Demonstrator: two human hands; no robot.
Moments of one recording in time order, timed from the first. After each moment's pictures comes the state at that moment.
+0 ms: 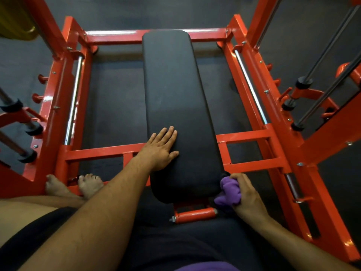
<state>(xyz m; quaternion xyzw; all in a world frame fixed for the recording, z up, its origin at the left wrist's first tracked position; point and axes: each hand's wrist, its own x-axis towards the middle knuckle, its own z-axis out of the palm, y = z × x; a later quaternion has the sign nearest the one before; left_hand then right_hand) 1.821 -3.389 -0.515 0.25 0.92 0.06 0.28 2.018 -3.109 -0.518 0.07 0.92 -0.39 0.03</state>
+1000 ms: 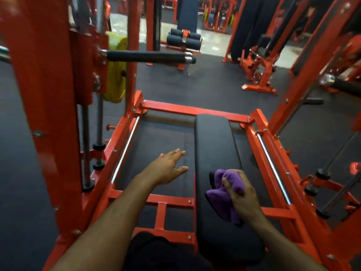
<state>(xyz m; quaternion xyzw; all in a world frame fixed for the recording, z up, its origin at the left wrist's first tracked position) 1.798 -3.563 -0.350 0.16 0.94 0.28 0.13 1.879 -3.286 -0.364 -0.04 0.86 -0.50 -0.10</state>
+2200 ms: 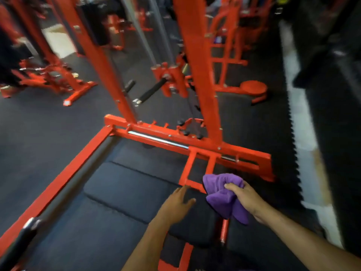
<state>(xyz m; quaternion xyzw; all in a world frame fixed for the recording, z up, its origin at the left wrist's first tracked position) 1.757 -3.386 -0.201 0.54 0.74 0.17 0.37 1.989 -3.290 -0.156 0.52 0.58 -0.58 -0.22</state>
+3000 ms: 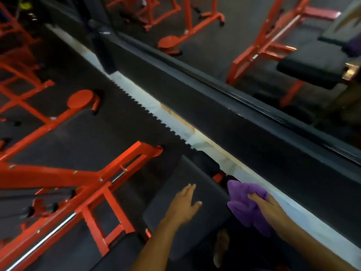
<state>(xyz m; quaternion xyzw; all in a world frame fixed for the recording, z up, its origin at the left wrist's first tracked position) 2.112 -3.310 -0.274 0.87 0.32 -0.12 0.36 2.296 -3.534 -0.190 0.74 -0.01 -0.45 -0.50</state>
